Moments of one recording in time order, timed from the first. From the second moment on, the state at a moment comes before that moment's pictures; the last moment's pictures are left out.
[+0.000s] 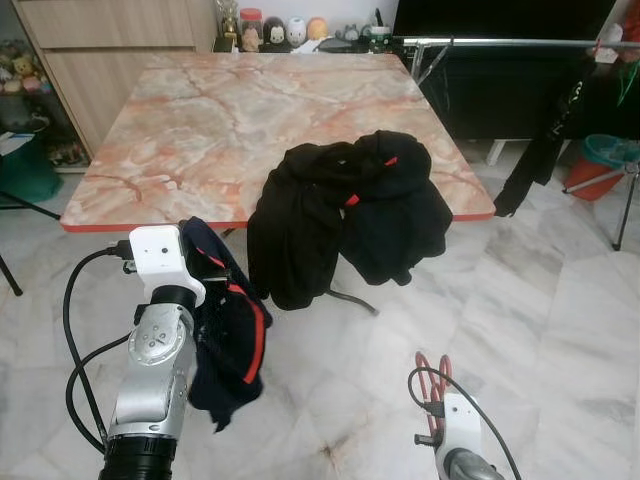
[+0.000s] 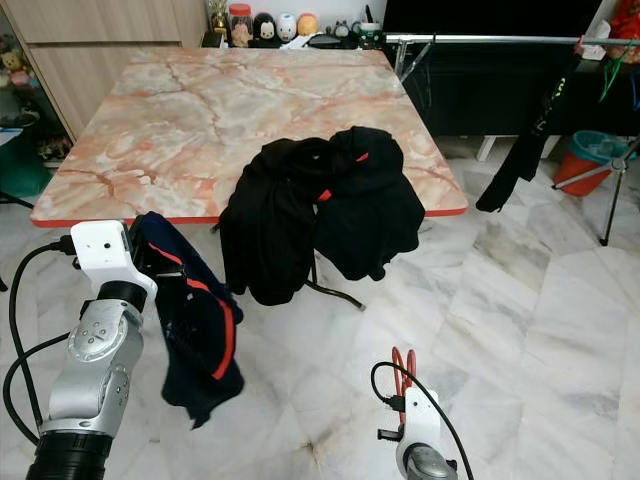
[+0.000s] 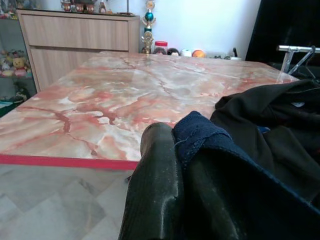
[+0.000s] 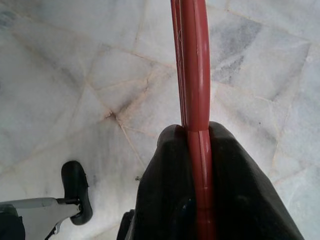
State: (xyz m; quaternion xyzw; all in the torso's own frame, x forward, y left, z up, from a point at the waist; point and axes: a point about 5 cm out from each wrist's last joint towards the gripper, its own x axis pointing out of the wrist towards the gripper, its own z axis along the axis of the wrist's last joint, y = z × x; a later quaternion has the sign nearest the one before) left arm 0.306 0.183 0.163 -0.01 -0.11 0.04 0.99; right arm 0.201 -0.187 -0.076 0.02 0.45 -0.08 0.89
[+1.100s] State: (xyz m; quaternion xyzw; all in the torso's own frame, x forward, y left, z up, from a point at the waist) left arm 0.347 0.209 0.290 0.05 -0.25 0.03 0.97; right arm 0.208 -0.189 -0.072 0.02 0.45 -0.08 0.89
